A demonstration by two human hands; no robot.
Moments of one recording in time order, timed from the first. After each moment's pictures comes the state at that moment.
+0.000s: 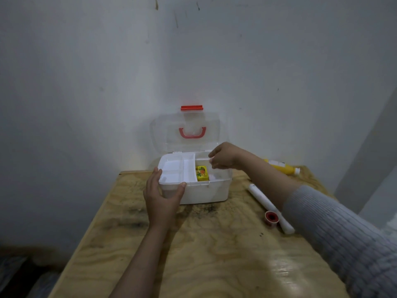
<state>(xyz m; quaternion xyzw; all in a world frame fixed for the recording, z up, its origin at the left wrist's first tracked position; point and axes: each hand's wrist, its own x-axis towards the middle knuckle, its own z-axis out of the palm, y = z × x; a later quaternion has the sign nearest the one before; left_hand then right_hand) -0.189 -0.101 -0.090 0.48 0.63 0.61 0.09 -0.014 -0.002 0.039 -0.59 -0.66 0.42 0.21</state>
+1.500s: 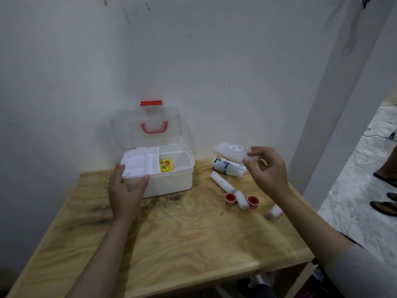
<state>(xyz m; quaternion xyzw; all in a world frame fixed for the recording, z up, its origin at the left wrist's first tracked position) -0.193 -0.100 -0.091 0.51 0.60 0.61 0.08 0.148 -0.126 -0.010 -0.50 -0.61 0.10 0.61</state>
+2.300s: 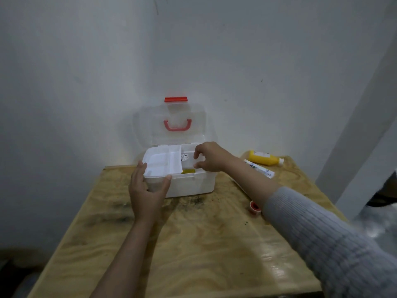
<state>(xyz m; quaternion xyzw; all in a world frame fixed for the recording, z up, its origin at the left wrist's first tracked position) -0.188 -0.102 -0.090 0.48 0.62 0.61 0.08 -0.003 -0.004 0.005 -0.49 -0.85 0.11 0.14</state>
